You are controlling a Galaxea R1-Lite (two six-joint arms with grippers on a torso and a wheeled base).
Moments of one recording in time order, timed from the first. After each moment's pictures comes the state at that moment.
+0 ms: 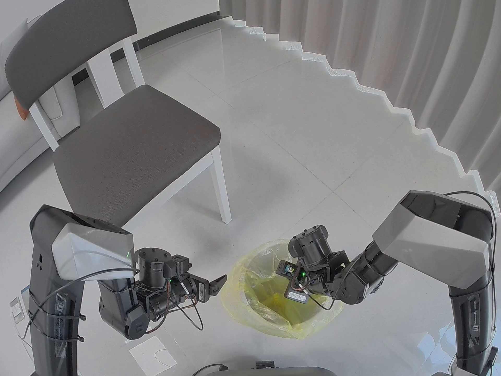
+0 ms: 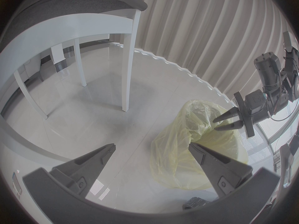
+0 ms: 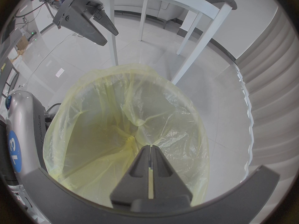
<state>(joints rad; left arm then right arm) -0.41 2.40 -0.53 -1.40 -0.09 -0.06 0.64 2.40 -1.10 -0.49 -0.18 -0.66</state>
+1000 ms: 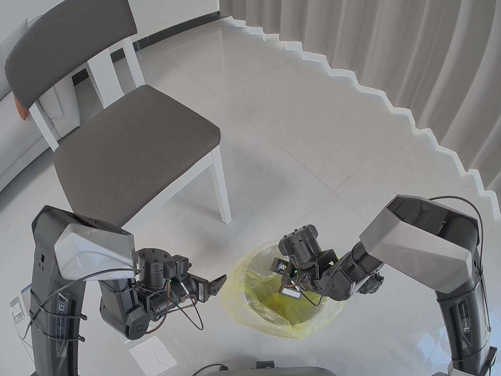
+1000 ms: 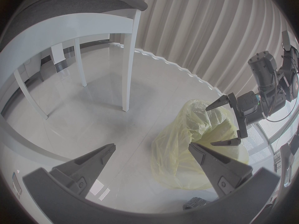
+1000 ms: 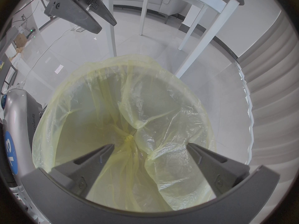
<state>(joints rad) -0.40 2.41 -0.53 -1.41 -0.09 -0.06 0.64 2.48 -1.22 -0.43 -0.24 -0.66</state>
